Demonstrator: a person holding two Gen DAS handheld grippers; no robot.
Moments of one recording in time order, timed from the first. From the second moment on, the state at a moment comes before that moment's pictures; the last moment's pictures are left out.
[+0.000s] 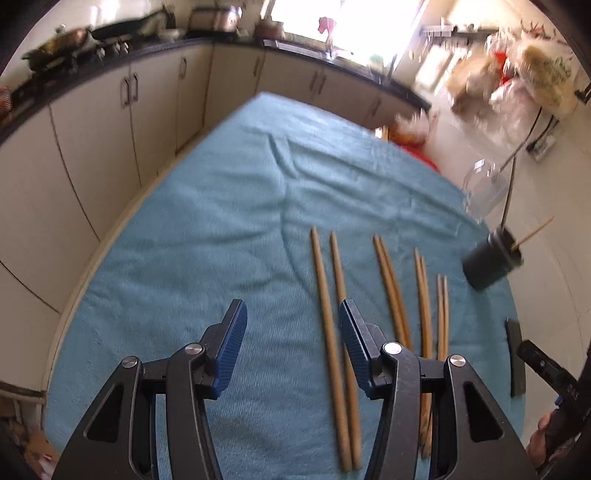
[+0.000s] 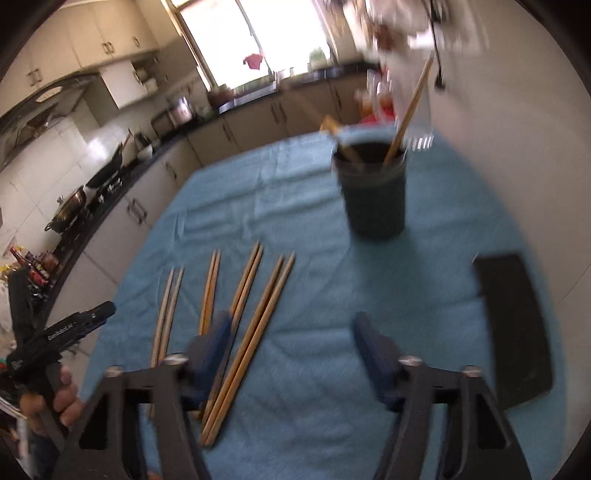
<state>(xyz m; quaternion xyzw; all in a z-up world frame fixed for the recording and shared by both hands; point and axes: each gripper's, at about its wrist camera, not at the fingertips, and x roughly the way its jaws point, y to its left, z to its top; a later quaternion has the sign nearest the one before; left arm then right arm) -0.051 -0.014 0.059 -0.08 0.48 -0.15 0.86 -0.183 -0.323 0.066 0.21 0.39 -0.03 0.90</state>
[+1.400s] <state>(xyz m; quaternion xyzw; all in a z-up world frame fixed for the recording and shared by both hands) 0.005 -0.088 0.019 0.00 0.55 -0.17 0.81 -0.047 -0.294 0.029 0.26 0.51 0.00 0.82</state>
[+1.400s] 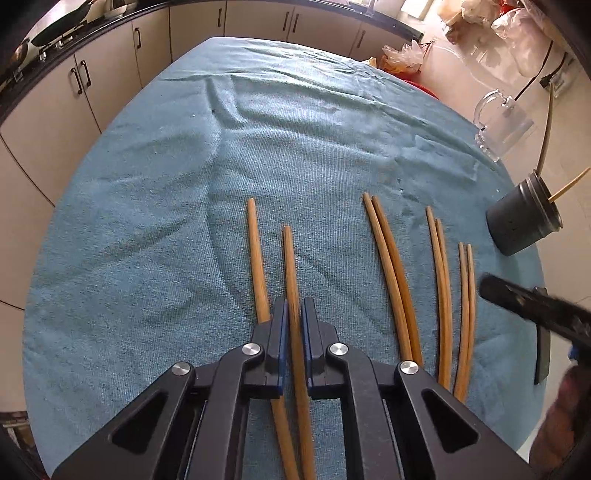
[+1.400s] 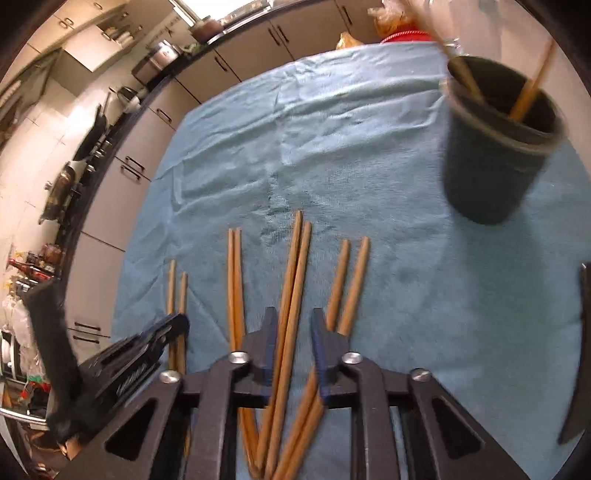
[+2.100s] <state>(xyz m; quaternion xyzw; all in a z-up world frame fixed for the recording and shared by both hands) 0.005 -0.093 0.019 0.01 0.54 -0.17 0.82 0.000 -0.281 0.006 0.20 0.56 -0.06 0.80</state>
